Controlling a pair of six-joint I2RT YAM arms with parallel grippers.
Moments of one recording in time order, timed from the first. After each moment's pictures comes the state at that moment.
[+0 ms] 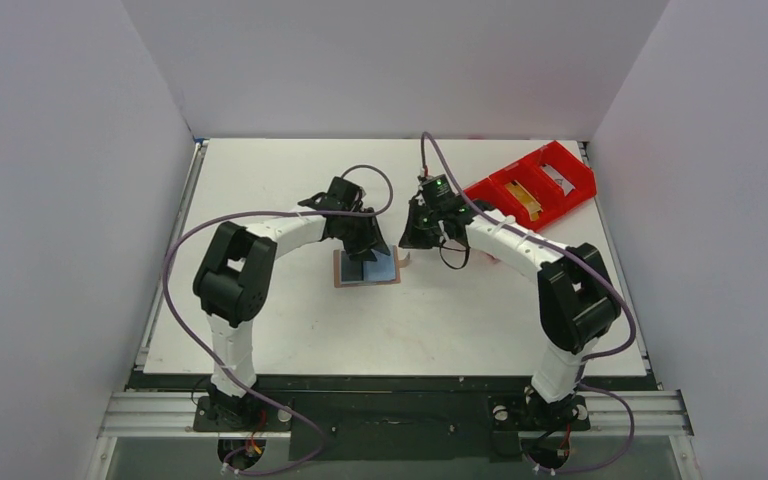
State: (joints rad) left arm -0.49 1.98 1.34 -0.37 0.35 -0.78; right arm 0.56 1.79 1.29 -0.41 -0.16 0.63
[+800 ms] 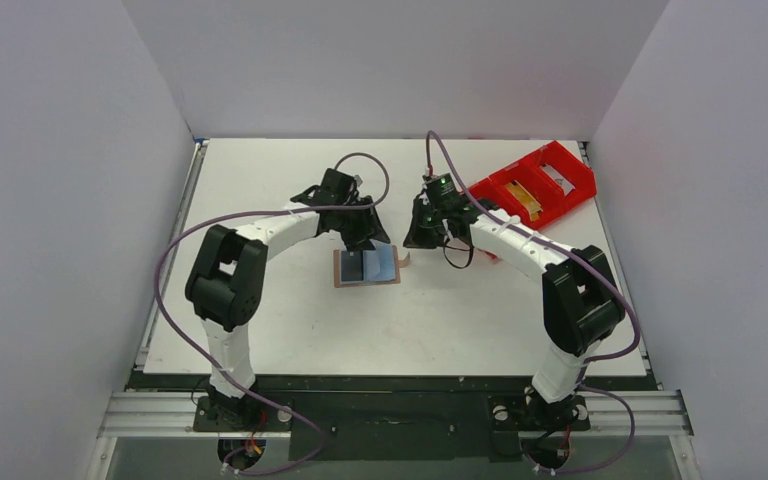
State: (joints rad) left arm -0.48 1.96 1.36 -0.35 0.35 -0.77; right arm 0.54 1.75 1.28 -0.44 -0.14 0.63
